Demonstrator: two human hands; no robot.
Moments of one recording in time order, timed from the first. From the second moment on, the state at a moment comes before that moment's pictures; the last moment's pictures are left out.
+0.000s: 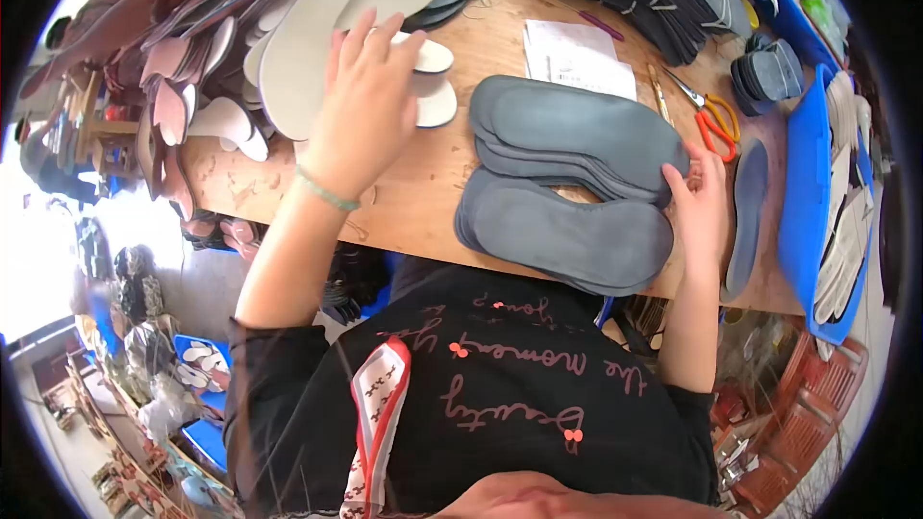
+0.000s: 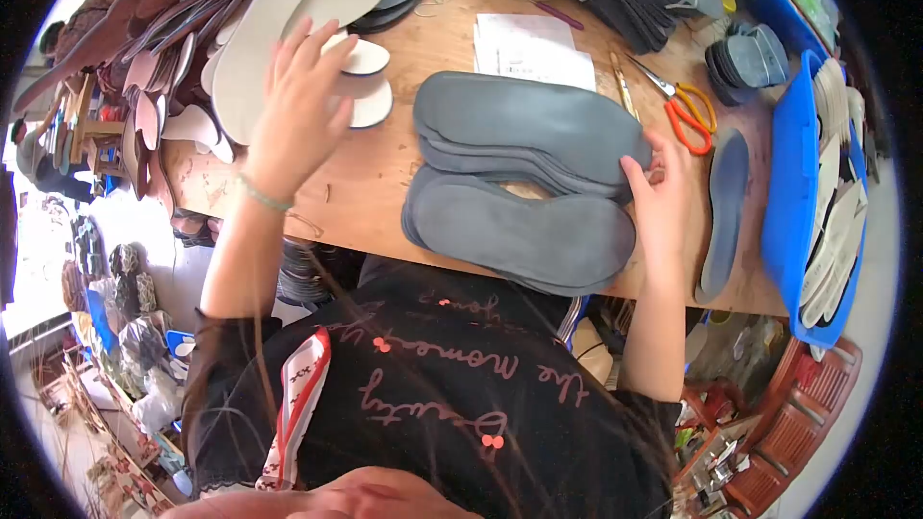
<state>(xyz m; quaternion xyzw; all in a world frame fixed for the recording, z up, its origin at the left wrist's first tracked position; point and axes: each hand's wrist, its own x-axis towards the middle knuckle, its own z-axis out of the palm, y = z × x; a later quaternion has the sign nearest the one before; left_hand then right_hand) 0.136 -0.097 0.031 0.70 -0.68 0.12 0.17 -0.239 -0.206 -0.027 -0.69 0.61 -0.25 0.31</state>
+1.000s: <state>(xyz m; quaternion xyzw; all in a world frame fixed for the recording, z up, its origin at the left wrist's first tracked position) 0.188 -0.106 0.059 0.79 -0.55 0.27 0.00 -0.203 -0.144 -0.001 -0.74 0.46 -0.35 0.35</state>
